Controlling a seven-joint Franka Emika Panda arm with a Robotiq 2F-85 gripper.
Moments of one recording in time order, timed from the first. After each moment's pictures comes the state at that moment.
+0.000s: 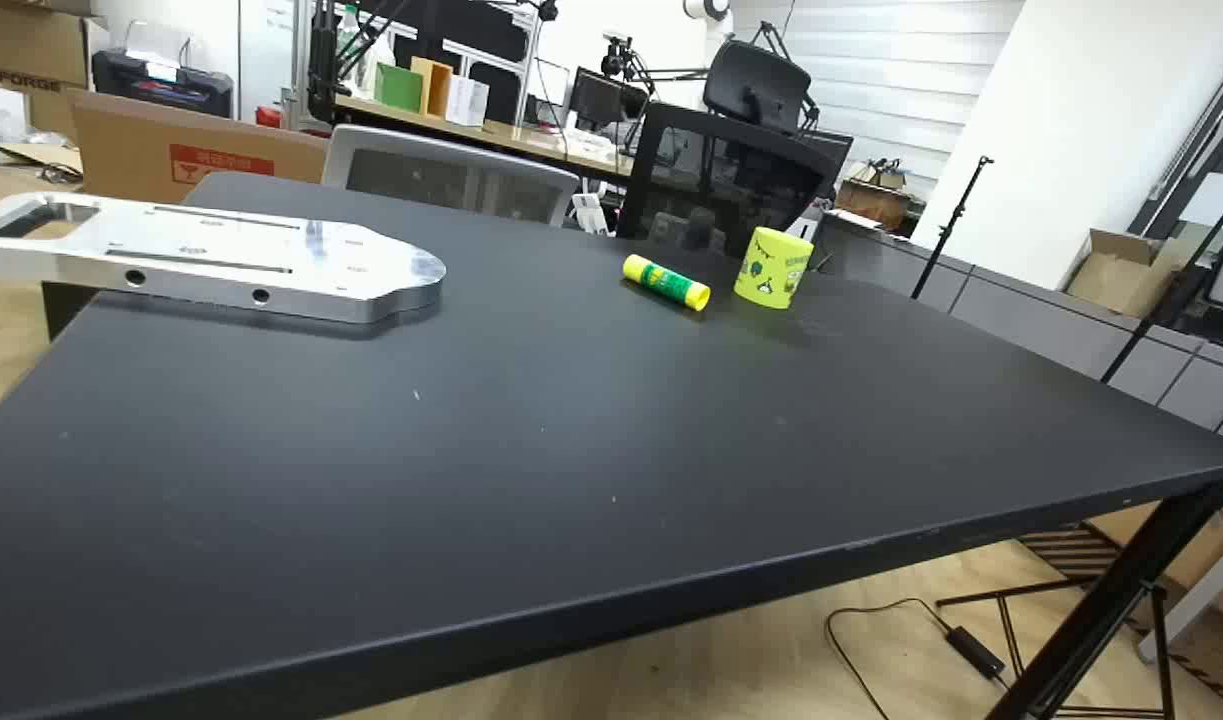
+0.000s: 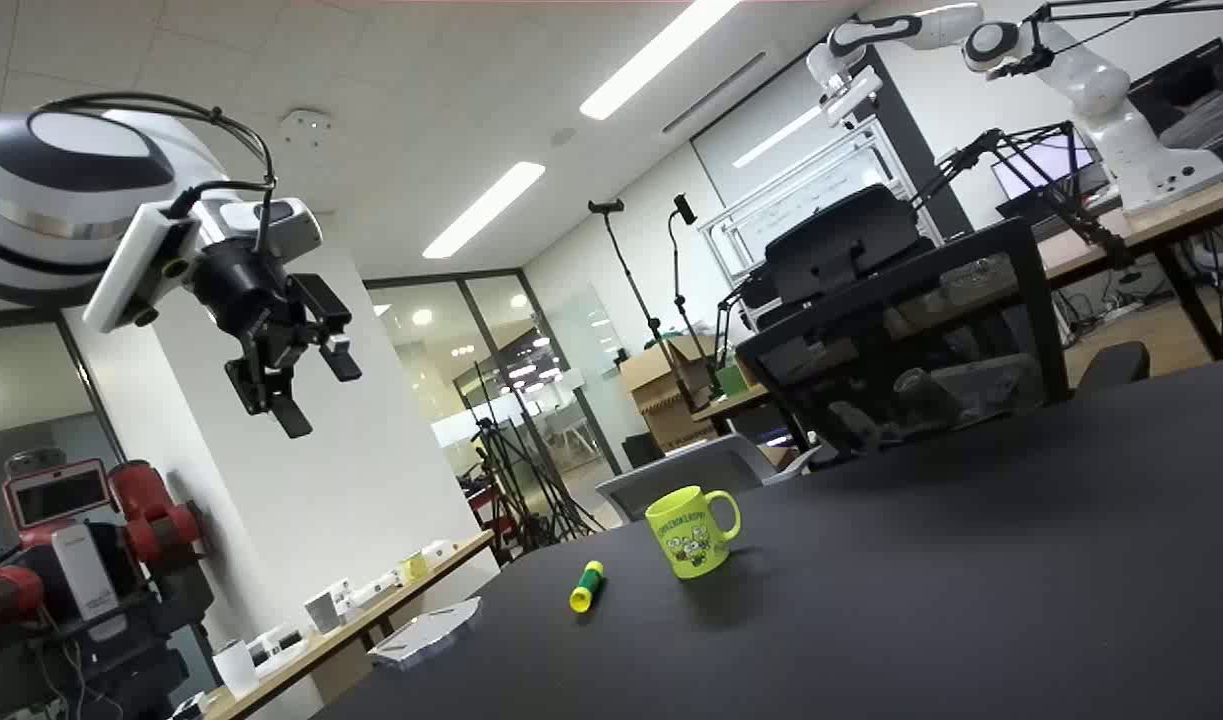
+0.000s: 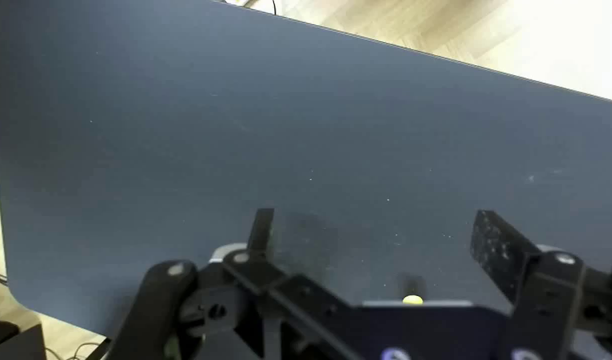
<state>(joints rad) 0.00 -0.51 0.07 -2.41 -0.17 1.96 -0.10</state>
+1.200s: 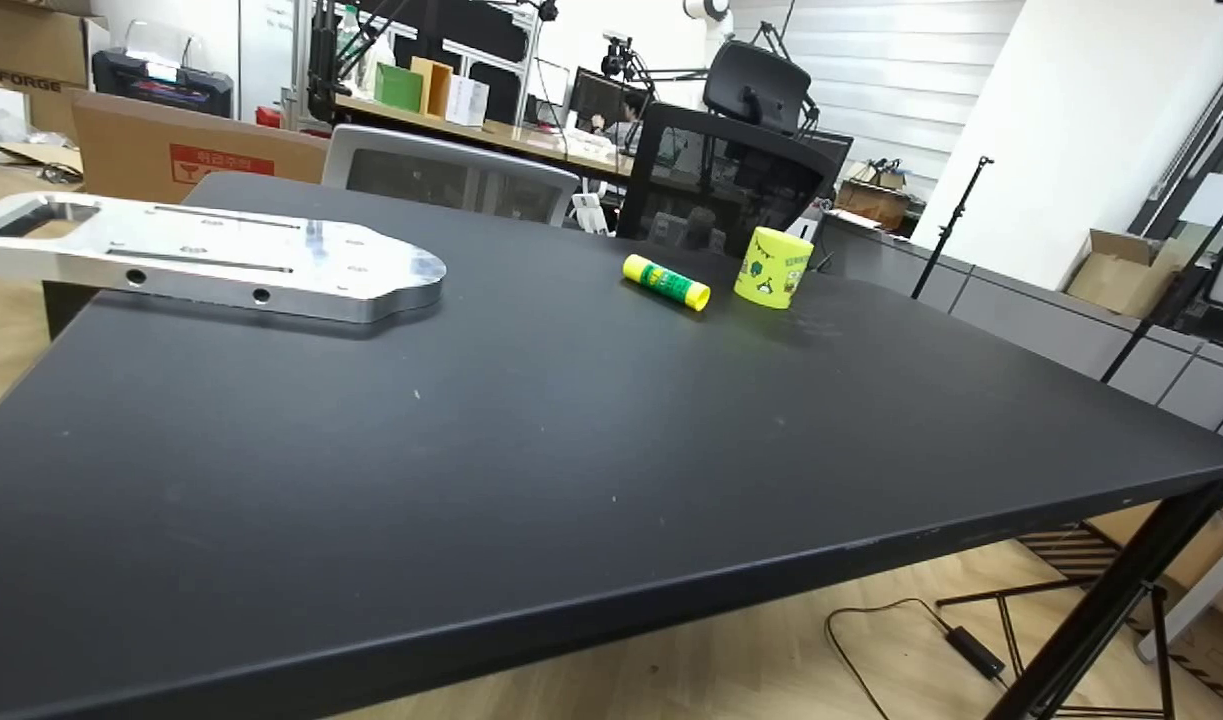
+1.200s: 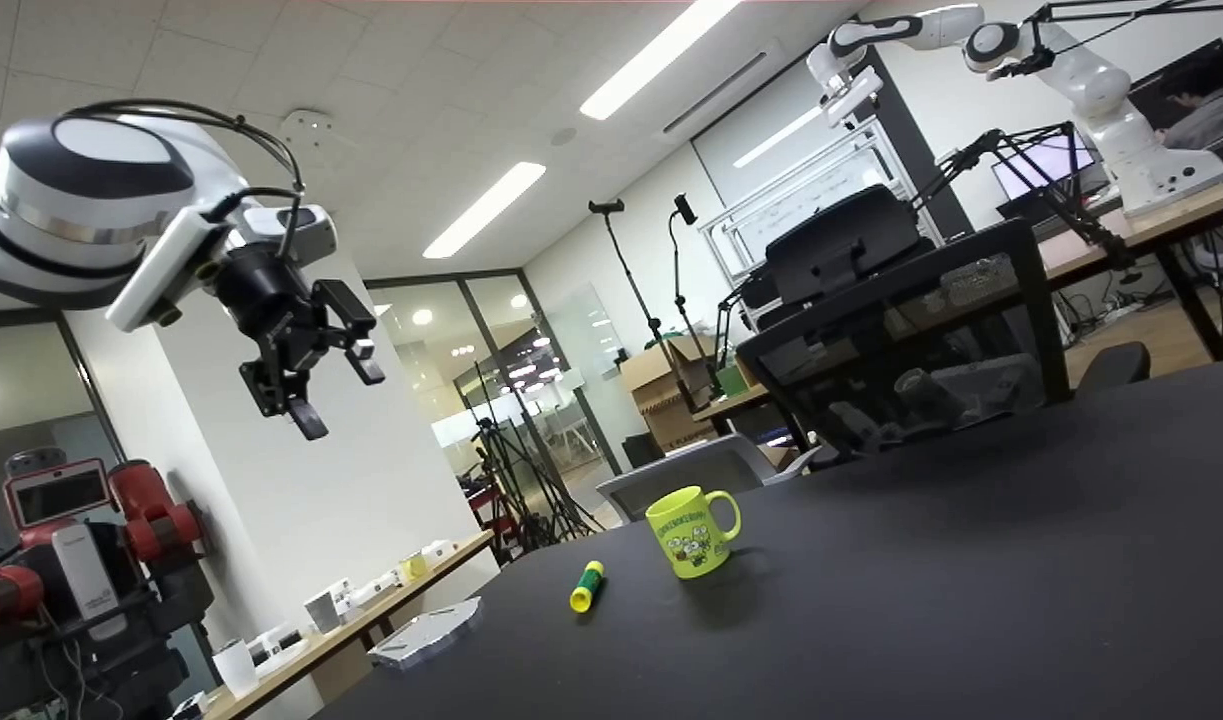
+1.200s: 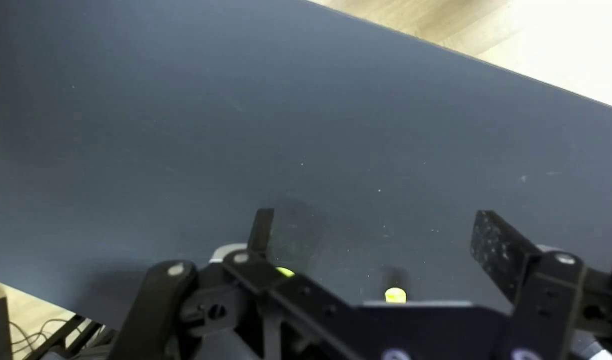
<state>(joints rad) 0.02 -0.46 0.04 -2.40 -0.17 2.03 -0.20</state>
